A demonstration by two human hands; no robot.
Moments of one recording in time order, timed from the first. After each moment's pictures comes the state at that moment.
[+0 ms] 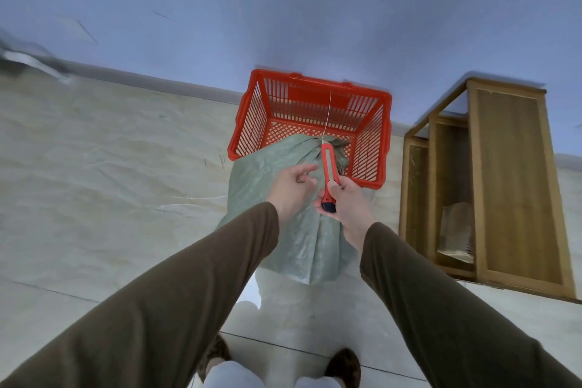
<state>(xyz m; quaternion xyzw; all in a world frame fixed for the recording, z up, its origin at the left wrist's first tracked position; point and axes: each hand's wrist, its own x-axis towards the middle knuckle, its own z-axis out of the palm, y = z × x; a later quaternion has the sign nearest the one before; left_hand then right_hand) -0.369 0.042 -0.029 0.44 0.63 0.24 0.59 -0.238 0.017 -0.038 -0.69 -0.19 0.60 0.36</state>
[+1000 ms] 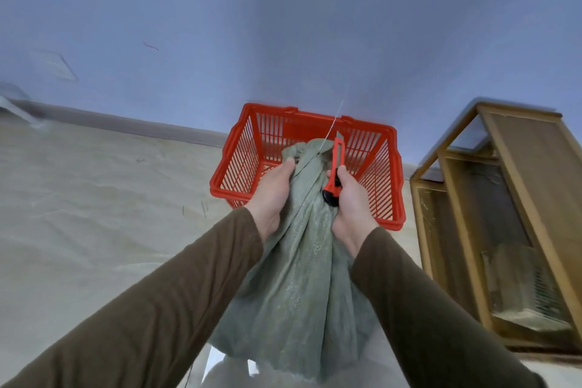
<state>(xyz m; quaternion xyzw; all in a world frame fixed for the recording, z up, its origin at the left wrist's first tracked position) -0.384 0.106 -0.114 0.31 0.55 0.38 0.68 -0.251 0.100 -0.144 -0.60 -0.11 0.58 0.54</state>
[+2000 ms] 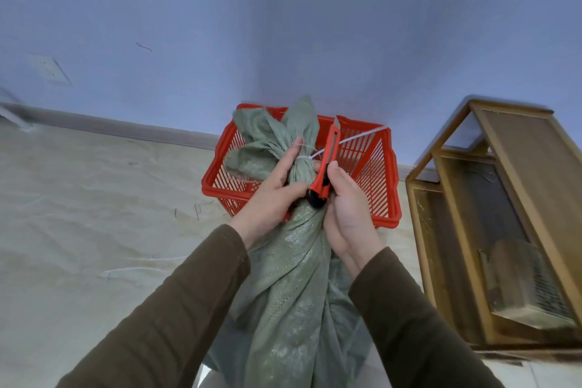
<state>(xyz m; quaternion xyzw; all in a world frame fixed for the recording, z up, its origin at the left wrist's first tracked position) -0.392 0.077 -0.114 0.57 0.41 0.37 0.61 -0.262 0.059 -0.122 -0.46 -0.21 0.59 0.63</state>
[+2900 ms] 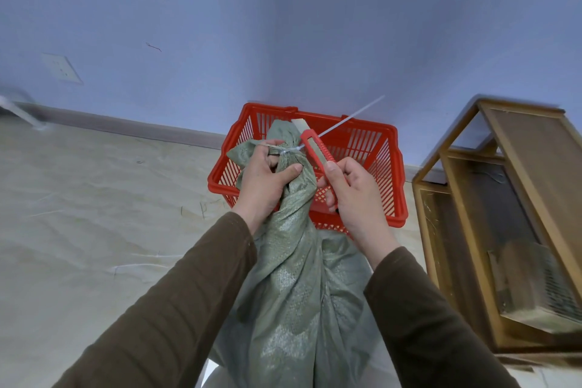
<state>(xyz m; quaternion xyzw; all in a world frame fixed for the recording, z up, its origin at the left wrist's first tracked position) -0.399 0.104 -0.141 0.48 0.49 0.50 0.53 -0.238 0.052 -0.121 -0.58 -0.51 0.40 0.49</state>
